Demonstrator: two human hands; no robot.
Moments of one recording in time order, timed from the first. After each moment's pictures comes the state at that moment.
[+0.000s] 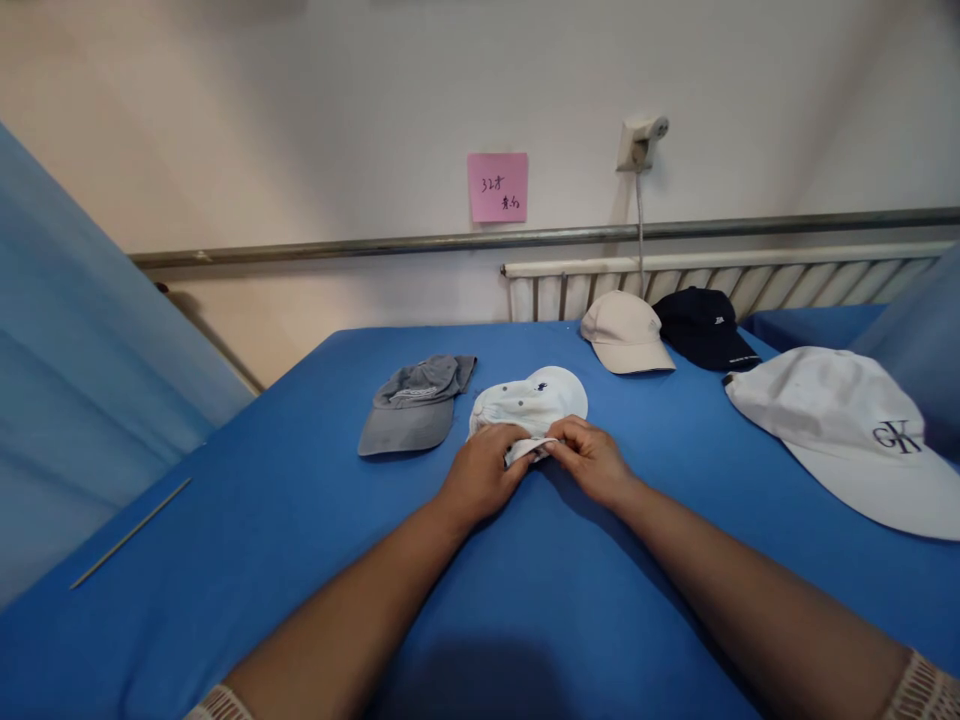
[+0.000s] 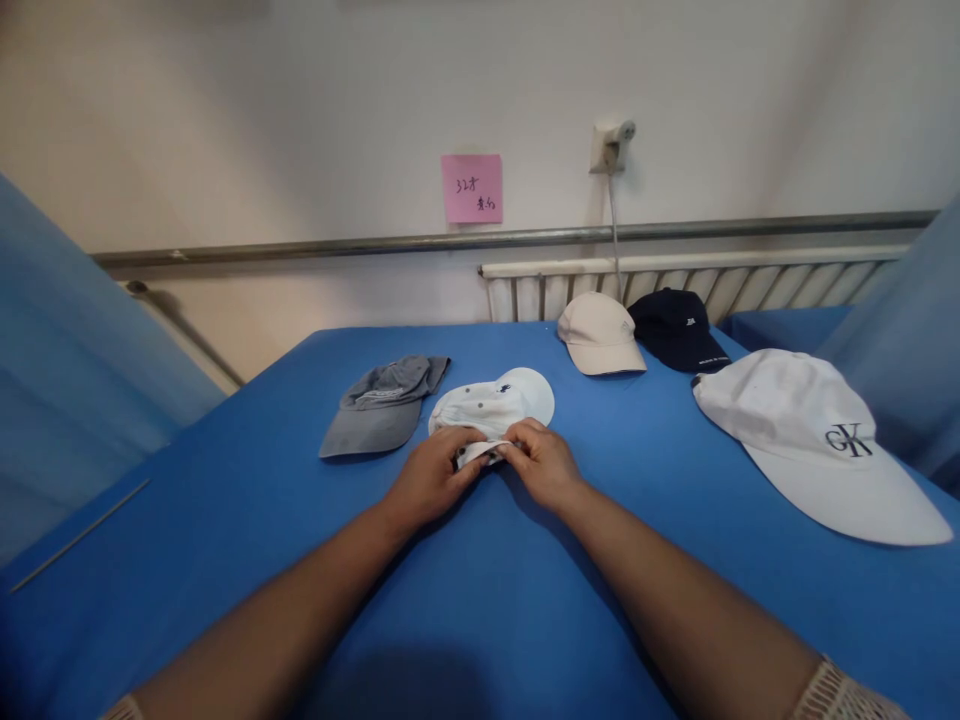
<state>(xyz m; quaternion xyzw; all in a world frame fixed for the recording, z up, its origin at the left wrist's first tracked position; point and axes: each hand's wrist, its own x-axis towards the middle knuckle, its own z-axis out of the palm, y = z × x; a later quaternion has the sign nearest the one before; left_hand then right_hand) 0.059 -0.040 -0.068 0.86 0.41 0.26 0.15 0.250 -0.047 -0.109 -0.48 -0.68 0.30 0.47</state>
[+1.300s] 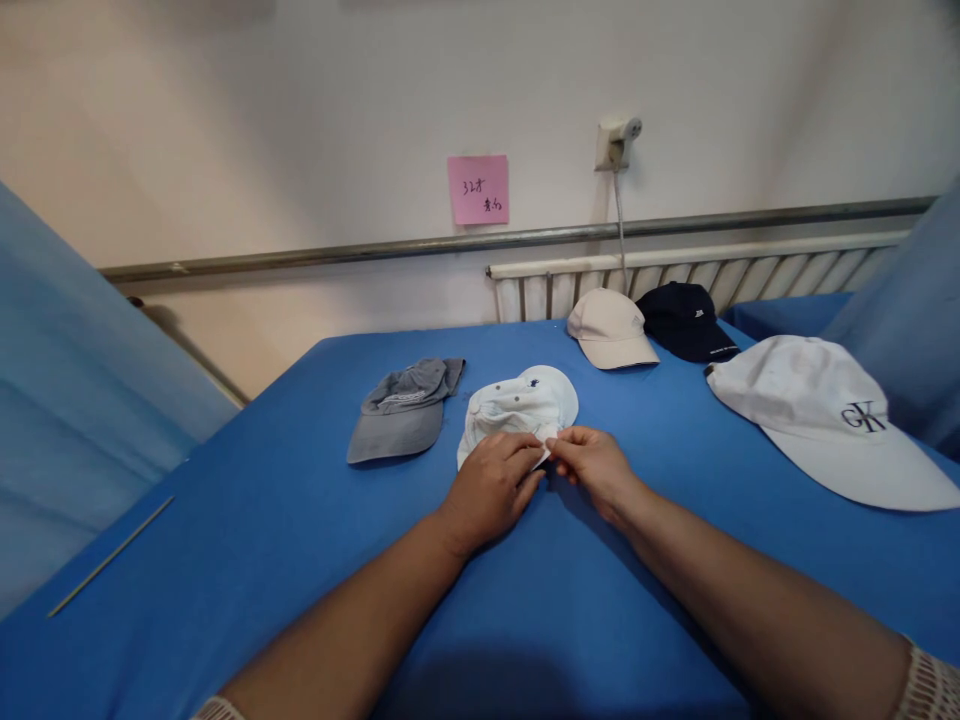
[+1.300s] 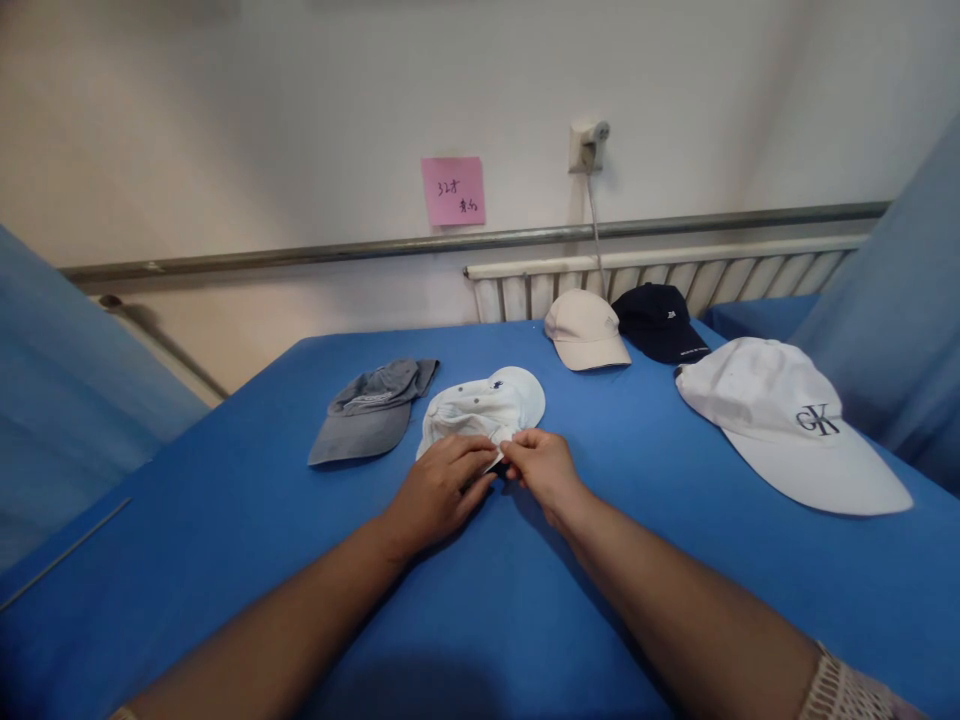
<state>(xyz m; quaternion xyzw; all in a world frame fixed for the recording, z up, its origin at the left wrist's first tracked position) 0.073 -0.057 -0.065 0.92 0.29 0.25 0.06 0.240 -0.071 -0.087 -0.52 -0.35 0.55 0.54</state>
